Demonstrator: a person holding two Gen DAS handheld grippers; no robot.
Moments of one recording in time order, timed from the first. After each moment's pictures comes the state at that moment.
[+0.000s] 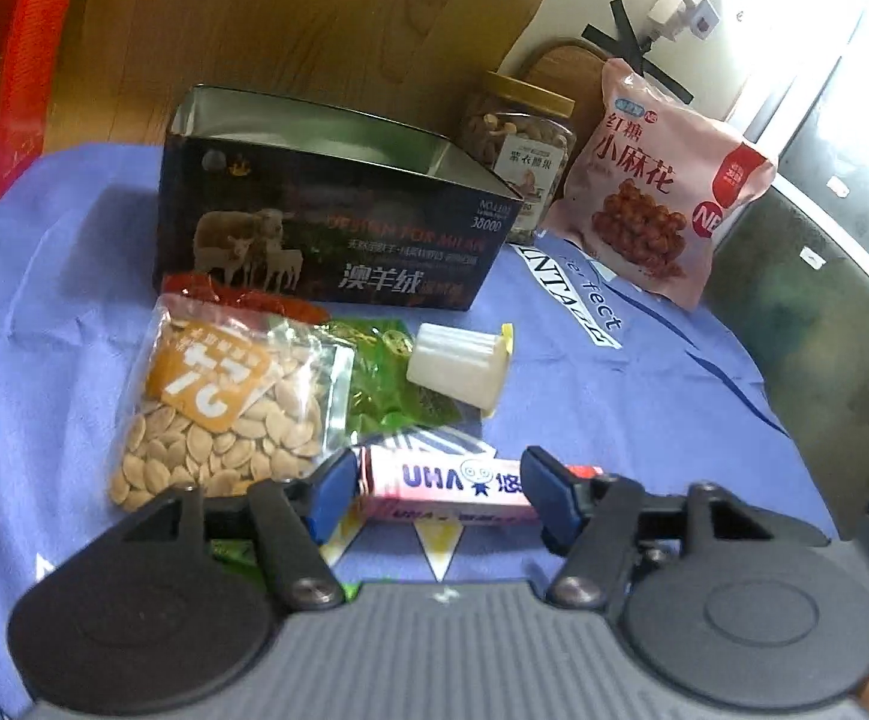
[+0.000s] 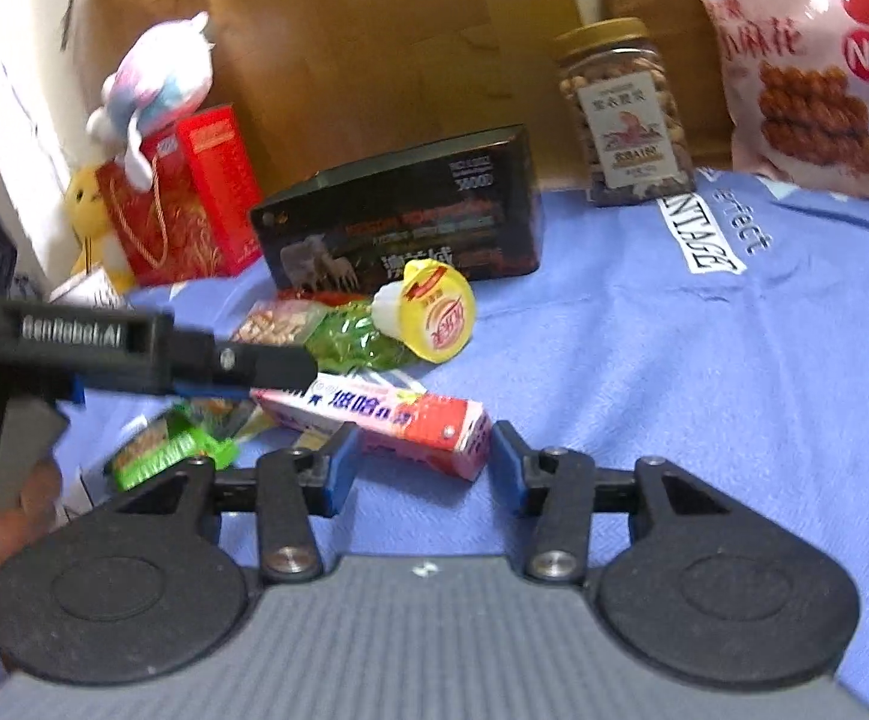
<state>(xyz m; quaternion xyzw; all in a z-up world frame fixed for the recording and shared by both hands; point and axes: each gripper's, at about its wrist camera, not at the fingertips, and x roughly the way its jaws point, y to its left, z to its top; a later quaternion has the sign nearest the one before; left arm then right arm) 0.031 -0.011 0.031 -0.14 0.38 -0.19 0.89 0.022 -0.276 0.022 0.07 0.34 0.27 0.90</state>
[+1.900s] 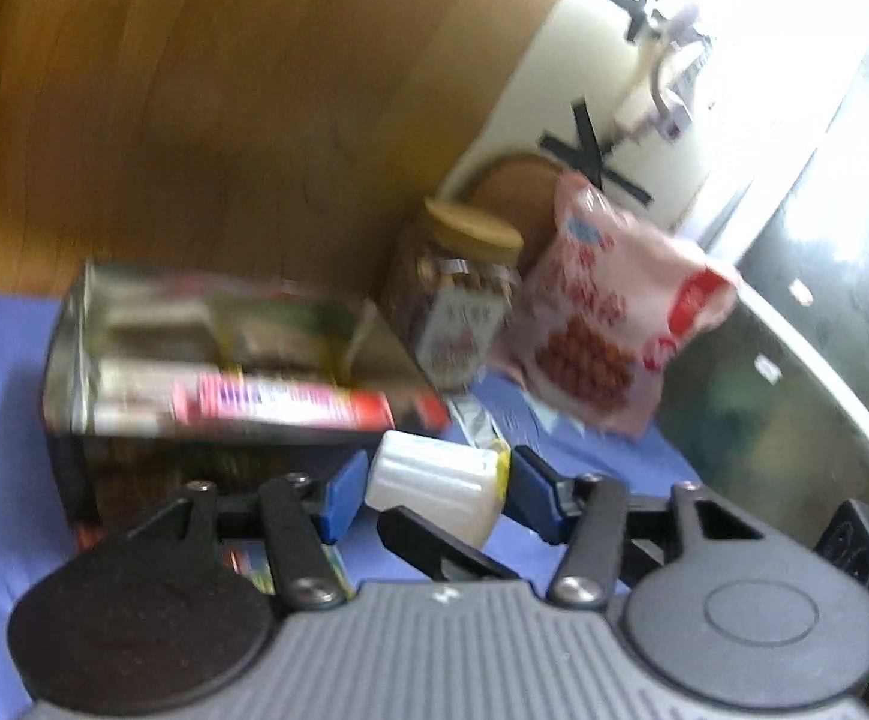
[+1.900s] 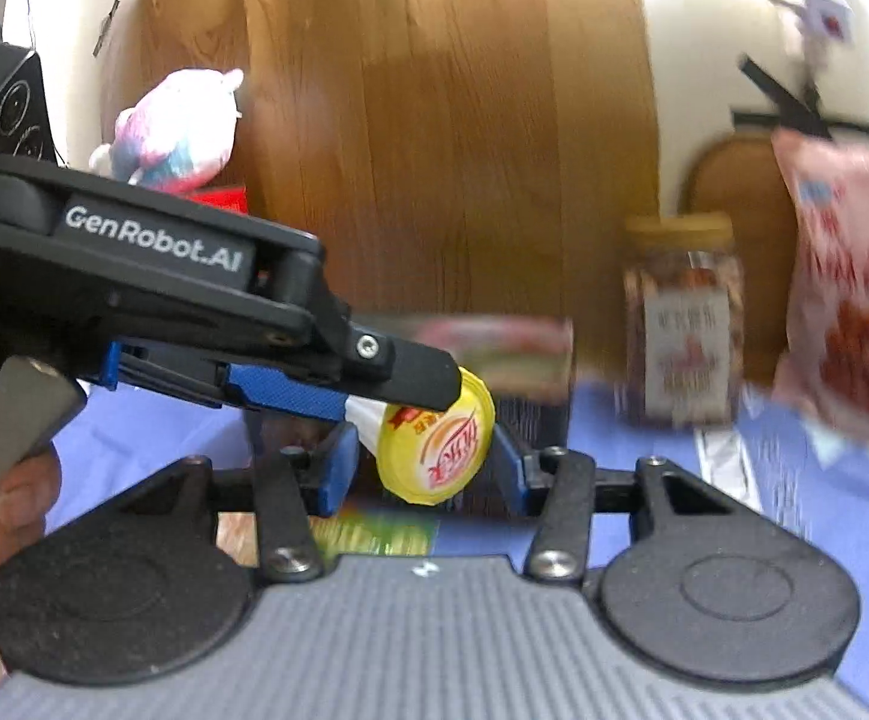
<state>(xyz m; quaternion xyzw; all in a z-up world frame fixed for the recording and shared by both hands) 0.118 -0.011 0.099 -0.18 0.33 -0.23 0.90 0.099 -0.198 0.066 -0.01 0.22 0.27 0.94</state>
